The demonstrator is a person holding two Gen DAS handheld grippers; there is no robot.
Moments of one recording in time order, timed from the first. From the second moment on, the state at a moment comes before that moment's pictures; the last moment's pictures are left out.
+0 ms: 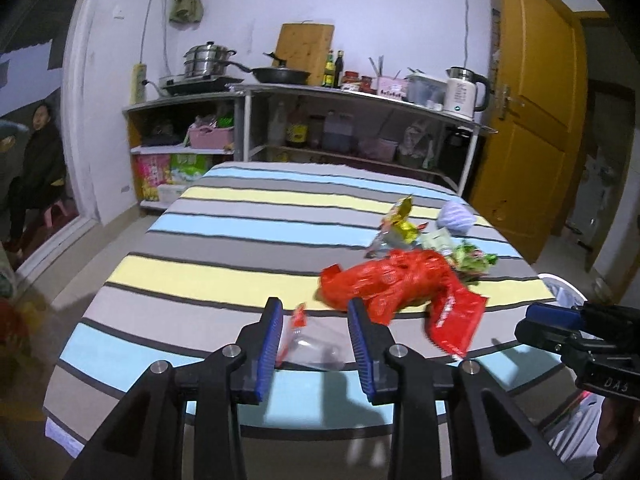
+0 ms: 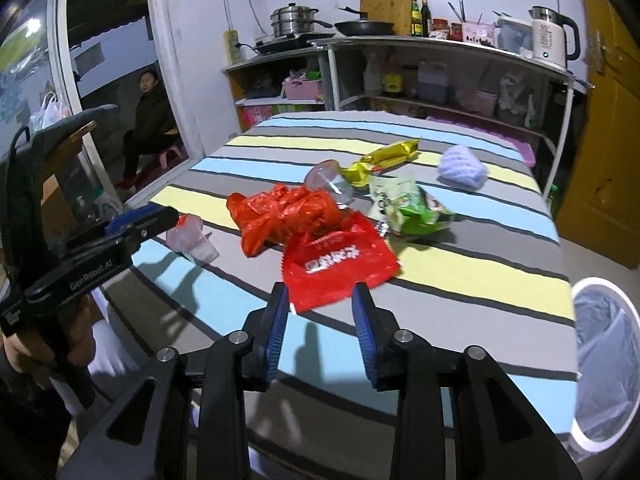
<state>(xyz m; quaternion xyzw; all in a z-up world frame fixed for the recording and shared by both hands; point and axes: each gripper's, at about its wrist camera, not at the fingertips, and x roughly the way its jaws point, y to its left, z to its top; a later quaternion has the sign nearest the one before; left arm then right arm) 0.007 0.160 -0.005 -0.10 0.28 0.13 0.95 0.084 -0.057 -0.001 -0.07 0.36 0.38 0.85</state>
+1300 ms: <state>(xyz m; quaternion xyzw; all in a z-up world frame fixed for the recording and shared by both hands) 0.016 0.154 -0.016 -0.13 0.29 0.08 0.94 0.109 -0.033 -0.021 -0.05 0.41 0.32 0.85</state>
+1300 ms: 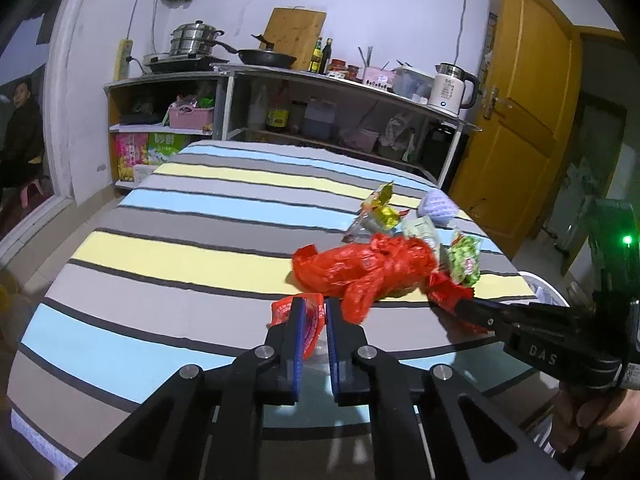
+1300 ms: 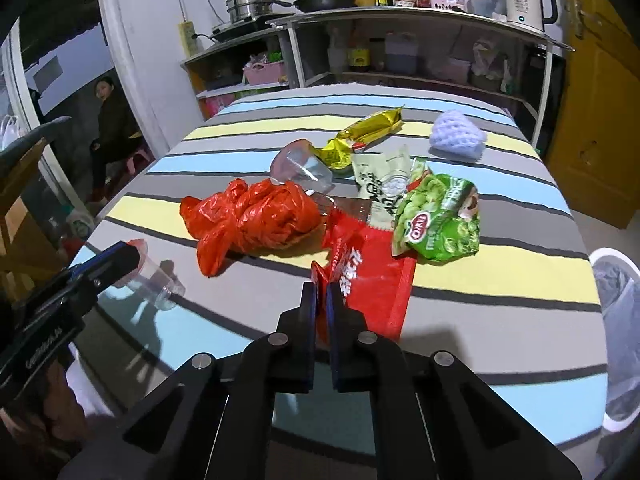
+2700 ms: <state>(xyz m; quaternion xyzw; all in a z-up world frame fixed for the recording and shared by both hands) 0.106 -0.023 0.051 -0.07 0.27 -0.11 0.95 0.114 -0.226 0.024 0.04 0.34 0.20 0.92</state>
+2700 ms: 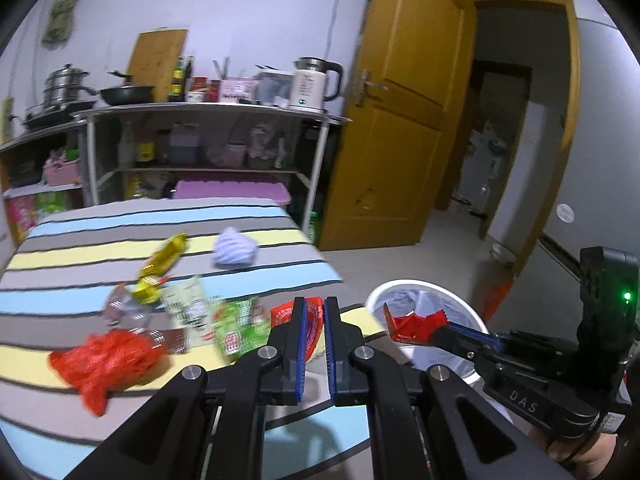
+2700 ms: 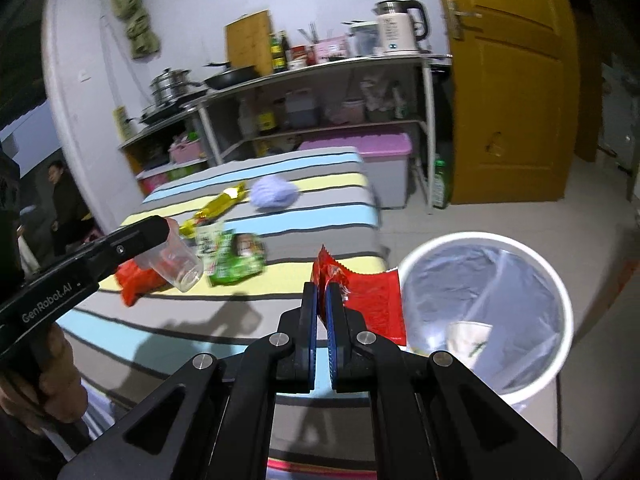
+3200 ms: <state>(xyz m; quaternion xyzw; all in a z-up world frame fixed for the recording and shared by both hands) 0.168 -0.122 0.036 -0.05 0.30 -0.20 0.93 0.135 -0.309 0.003 0.08 0.36 0.13 0.92</state>
